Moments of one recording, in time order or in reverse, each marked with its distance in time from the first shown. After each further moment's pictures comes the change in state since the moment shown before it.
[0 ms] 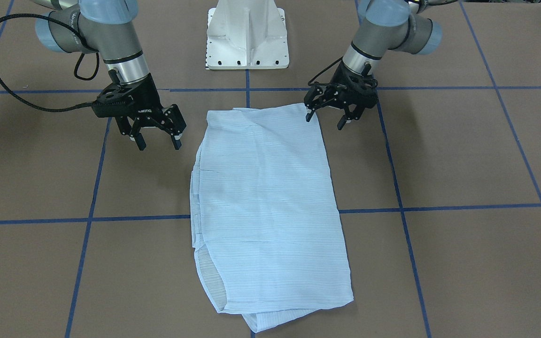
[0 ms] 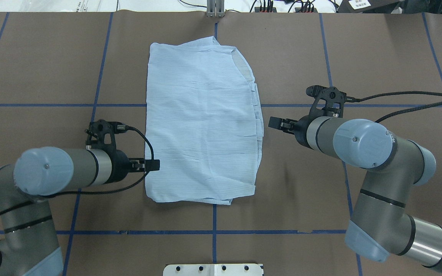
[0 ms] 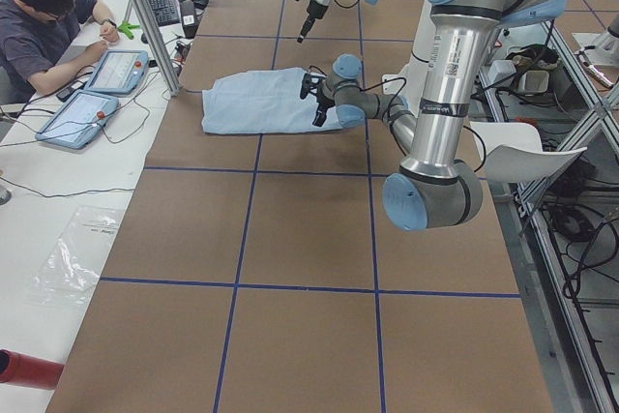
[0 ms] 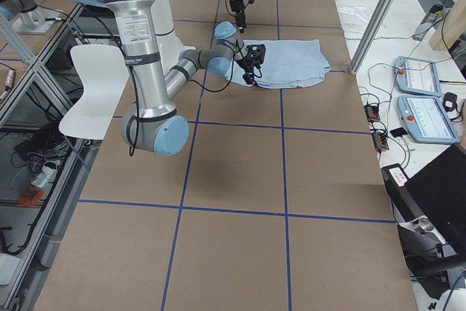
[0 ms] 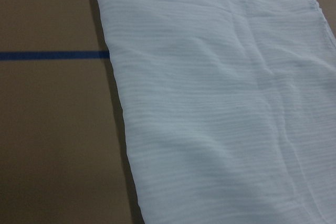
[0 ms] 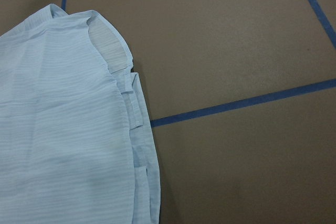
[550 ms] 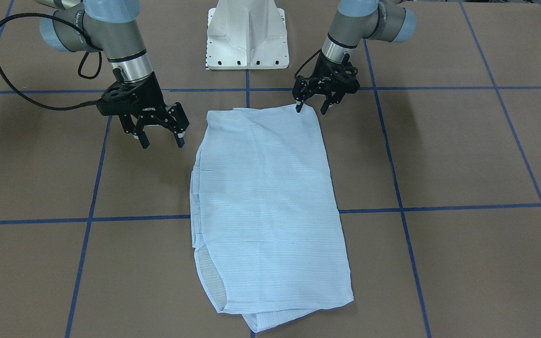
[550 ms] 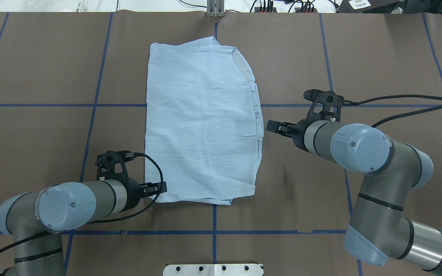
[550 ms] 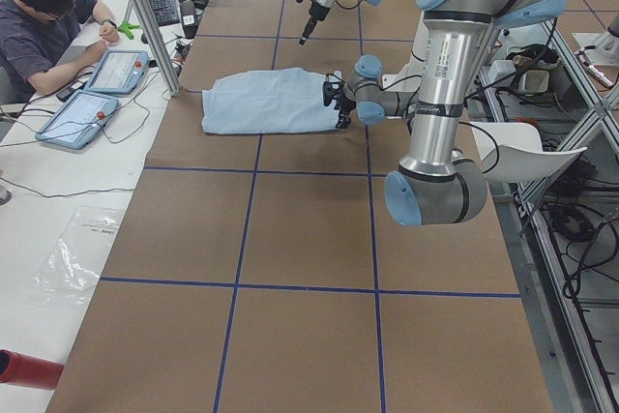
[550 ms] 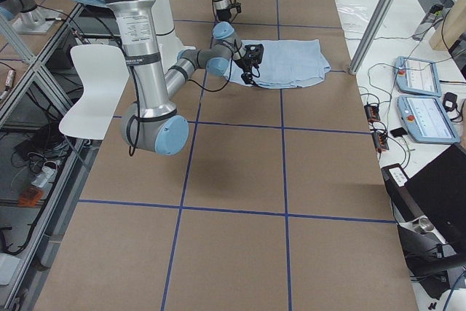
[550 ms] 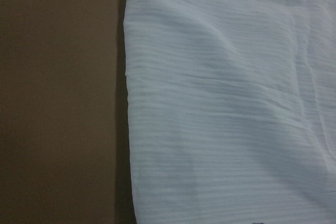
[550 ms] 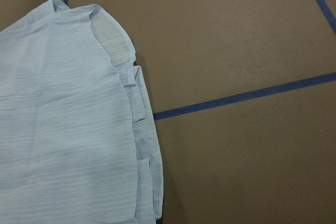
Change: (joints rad) left arm 0.117 -0.005 0.012 0.051 0.094 -0.221; right arm -0.017 0.001 0.000 0.000 -0.011 0.003
